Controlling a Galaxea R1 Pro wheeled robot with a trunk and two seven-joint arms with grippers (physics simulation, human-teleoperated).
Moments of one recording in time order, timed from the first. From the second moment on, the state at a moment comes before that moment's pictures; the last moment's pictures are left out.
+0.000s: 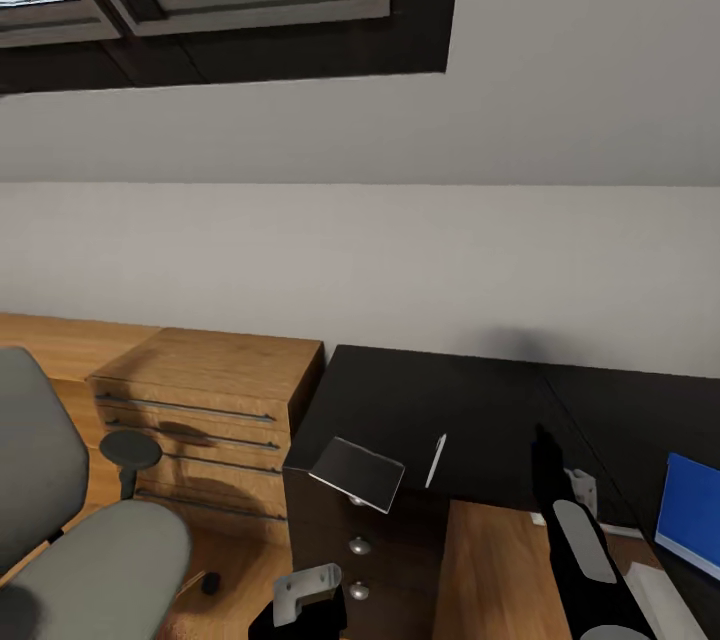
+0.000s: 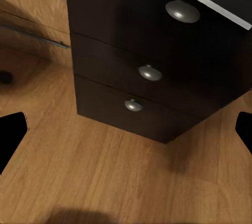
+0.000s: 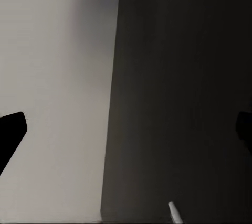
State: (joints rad) left arm 0.05 0.03 -0.74 -1.62 0.64 0.32 0.90; right arm -0.43 0.04 -0.38 -0.94 -1.22 -0.07 -0.06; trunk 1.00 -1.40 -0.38
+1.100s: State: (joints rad) left arm 0.05 0.03 -0.66 -1.62 0.64 0.32 0.90; right arm -0.43 0.04 -0.20 -0.94 -1.21 -0.07 -0.07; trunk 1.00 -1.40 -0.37
